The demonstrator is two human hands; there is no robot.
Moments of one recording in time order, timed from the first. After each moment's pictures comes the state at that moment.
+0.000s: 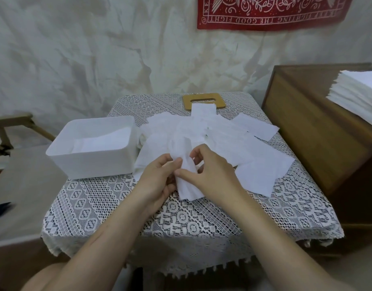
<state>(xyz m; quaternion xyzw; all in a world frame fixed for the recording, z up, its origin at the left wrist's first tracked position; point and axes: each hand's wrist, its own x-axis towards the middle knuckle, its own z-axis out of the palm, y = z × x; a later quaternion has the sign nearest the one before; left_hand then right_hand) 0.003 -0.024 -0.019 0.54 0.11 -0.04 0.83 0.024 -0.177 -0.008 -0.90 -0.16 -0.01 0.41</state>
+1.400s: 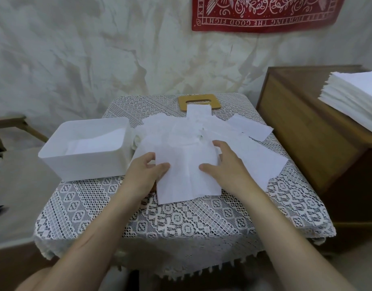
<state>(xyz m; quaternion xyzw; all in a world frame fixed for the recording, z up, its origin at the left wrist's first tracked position) 0.008 0.001 -0.021 0.76 0.11 0.04 0.64 0.055 -0.213 -0.020 -0.87 -0.04 0.06 0.48</state>
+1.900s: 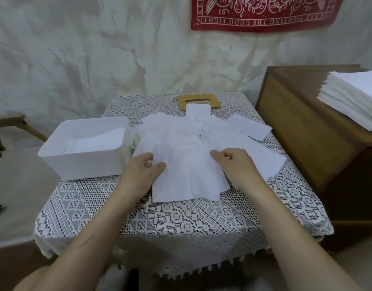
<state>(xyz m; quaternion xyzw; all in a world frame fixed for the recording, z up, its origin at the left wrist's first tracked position) 0.008 0.006 -0.021 0.81 0.11 0.06 0.57 0.063 -0.231 -0.021 -0.87 0.01 0.03 0.50</state>
